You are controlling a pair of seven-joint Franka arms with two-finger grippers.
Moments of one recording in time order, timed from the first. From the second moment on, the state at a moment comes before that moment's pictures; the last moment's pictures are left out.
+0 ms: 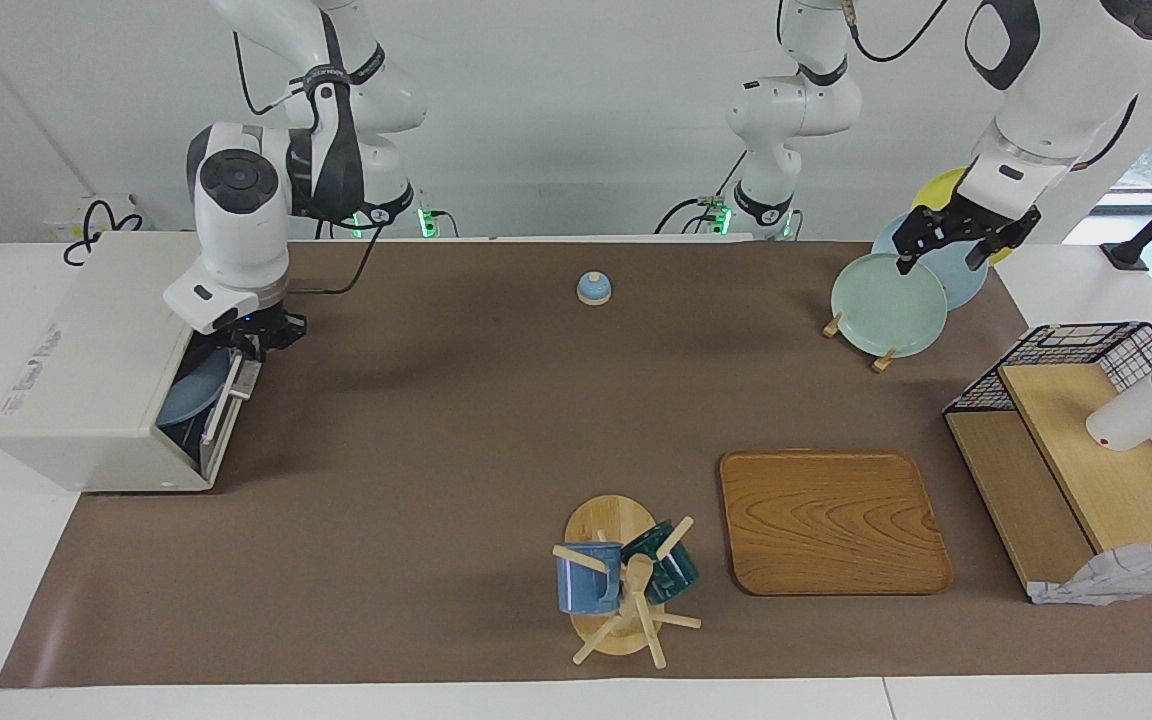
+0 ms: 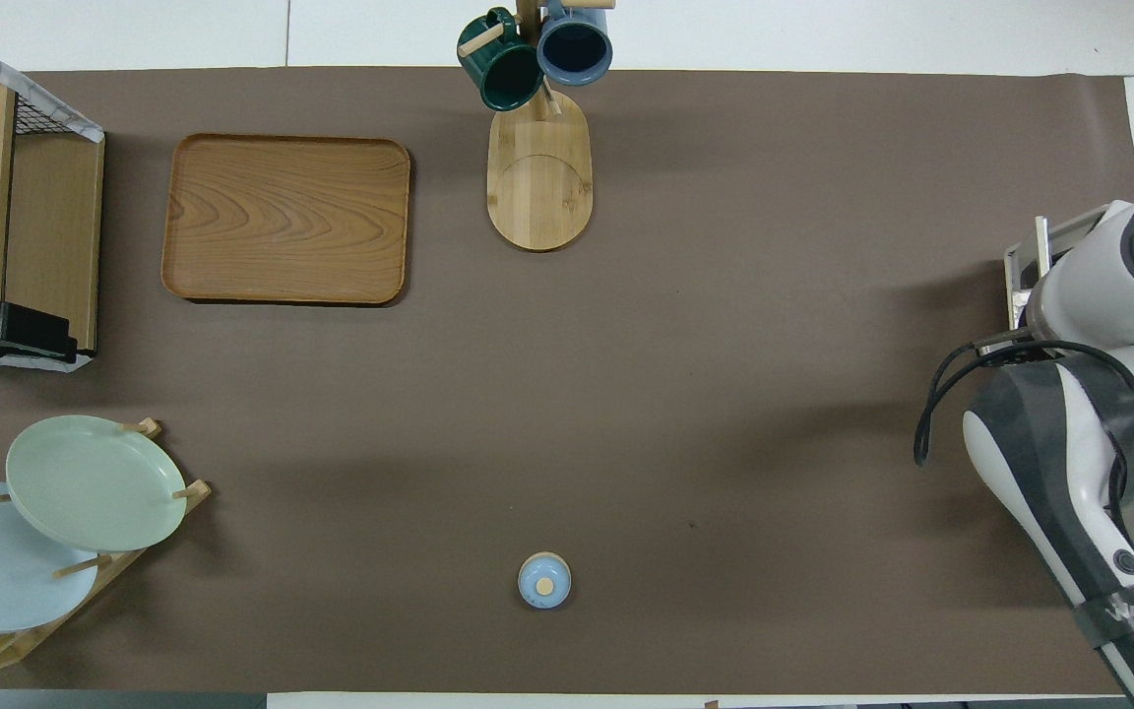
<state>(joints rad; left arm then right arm) -0.01 -0.10 -0.03 -1.73 0.02 1.58 0.00 0.05 -0.02 -0.05 -2.05 -0.38 1.95 -0.01</state>
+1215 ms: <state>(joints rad) -0.02 -0.09 -0.03 -1.73 0.02 1.58 0.00 -0.01 -0.04 -0.08 -1.96 -0.24 1.89 -0.16</state>
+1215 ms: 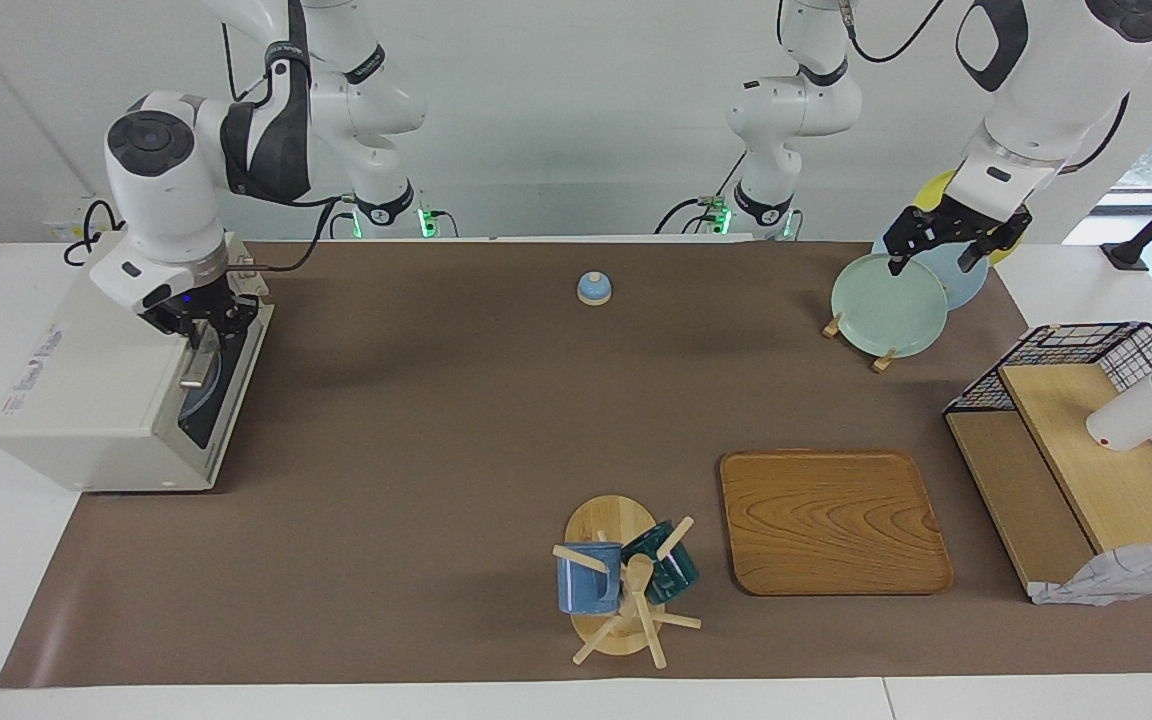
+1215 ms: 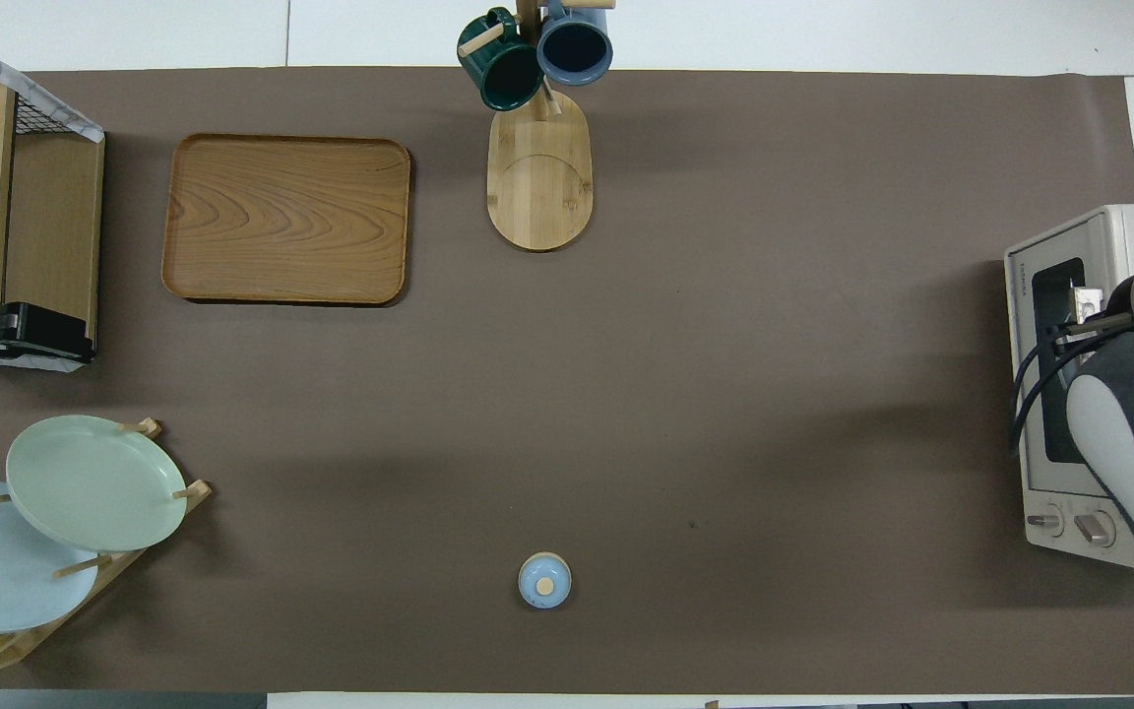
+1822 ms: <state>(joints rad) -0.02 -0.06 -0.03 -1.69 0.02 1.59 0.00 -0.01 -0.12 -0.08 -1.86 -0.11 1.76 -0.16</state>
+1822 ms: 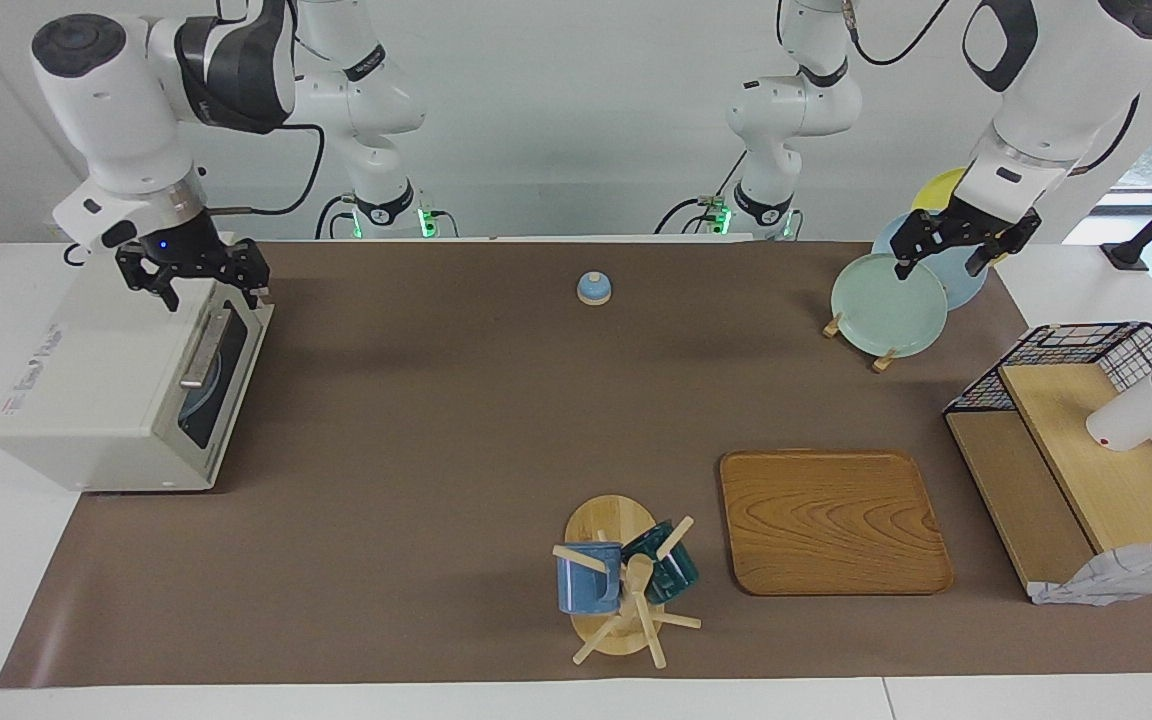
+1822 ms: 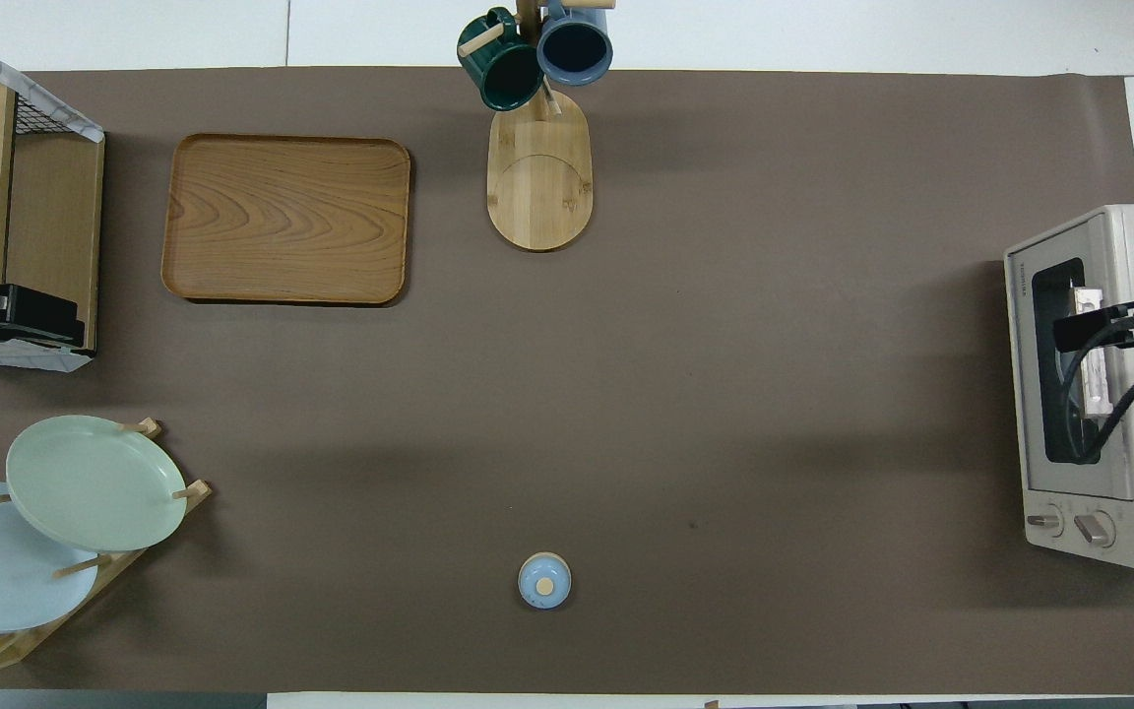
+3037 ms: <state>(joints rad) -0.02 -0.06 -0.03 -1.68 0.01 1.52 0.00 -0.05 -0.05 -0.08 -1.63 -0.06 1.56 -0.16</state>
